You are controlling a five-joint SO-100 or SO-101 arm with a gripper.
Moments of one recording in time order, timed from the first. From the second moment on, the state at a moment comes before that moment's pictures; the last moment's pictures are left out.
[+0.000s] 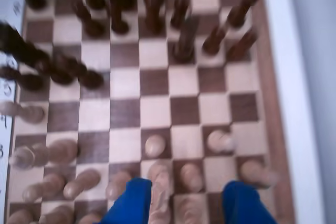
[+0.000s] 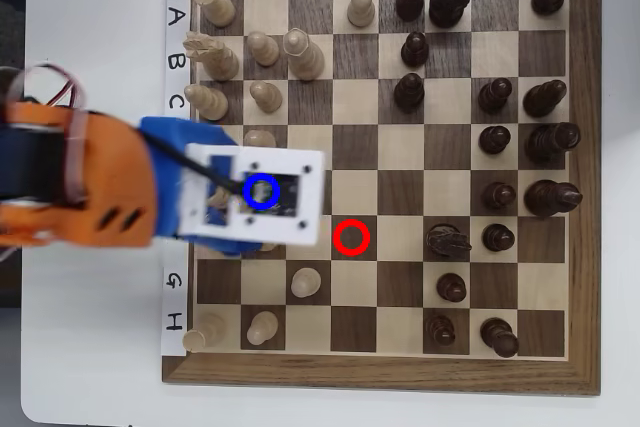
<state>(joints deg) 7.5 124.7 92.7 85.1 88.5</state>
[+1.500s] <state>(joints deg) 76.8 168.8 116.5 74.0 1.2</state>
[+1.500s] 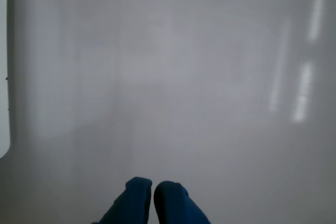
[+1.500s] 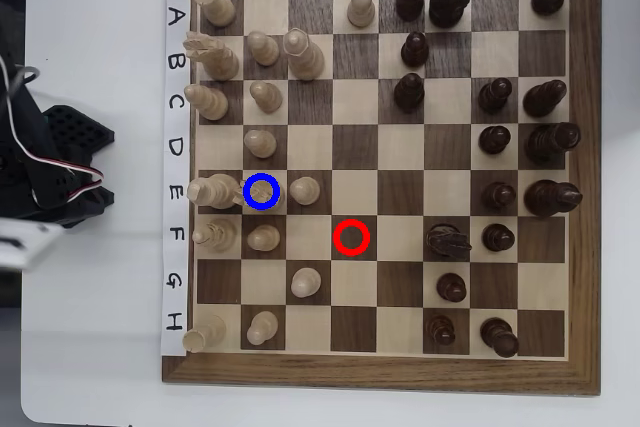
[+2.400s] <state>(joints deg) 90.8 192.7 175.0 64.5 -3.3</state>
